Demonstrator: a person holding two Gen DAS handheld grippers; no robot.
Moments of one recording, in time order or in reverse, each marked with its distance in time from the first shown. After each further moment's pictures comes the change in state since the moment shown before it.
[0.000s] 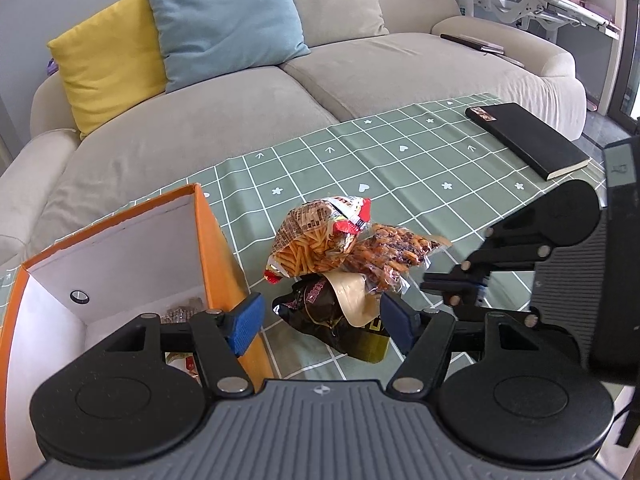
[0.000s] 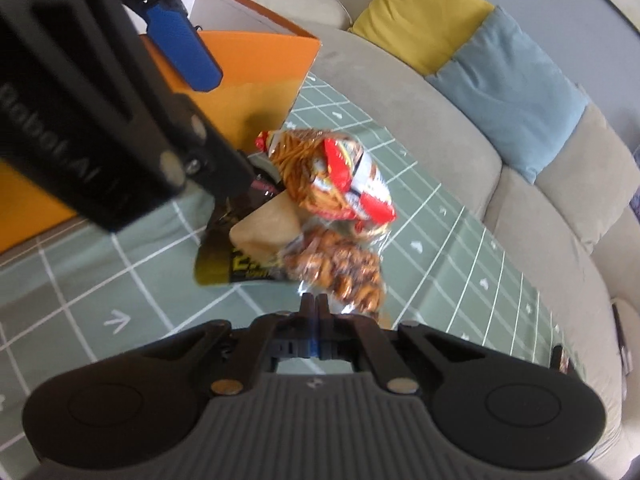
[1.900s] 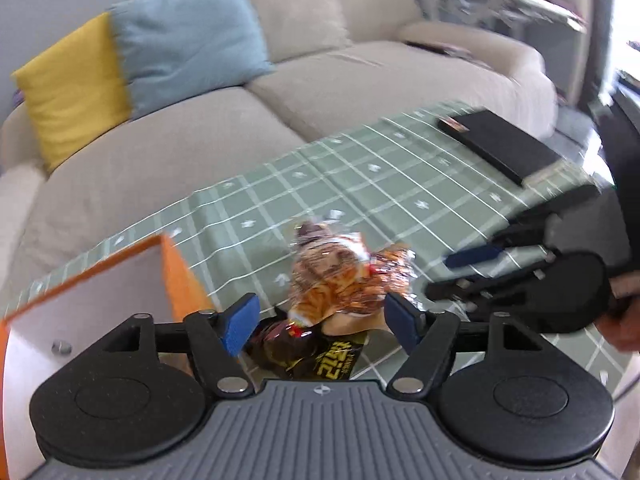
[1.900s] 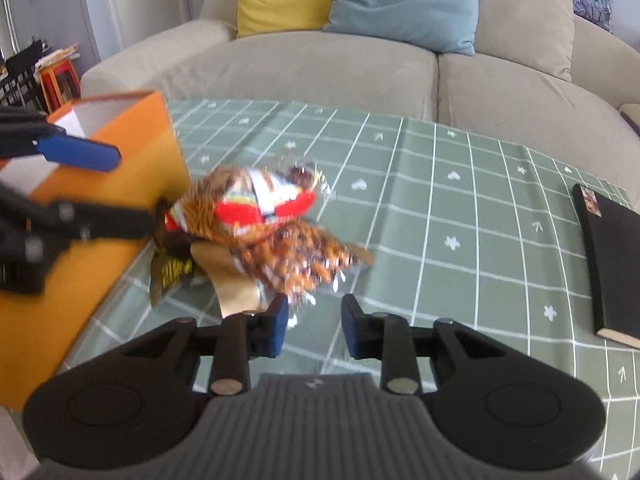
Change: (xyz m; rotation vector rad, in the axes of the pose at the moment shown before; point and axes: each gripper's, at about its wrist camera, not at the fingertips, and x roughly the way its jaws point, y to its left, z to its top) left arm 0.010 -0.006 0.024 0.112 -0.027 -0.094; right arm 0.008 -0.079 -0.023 0.582 0.019 0.108
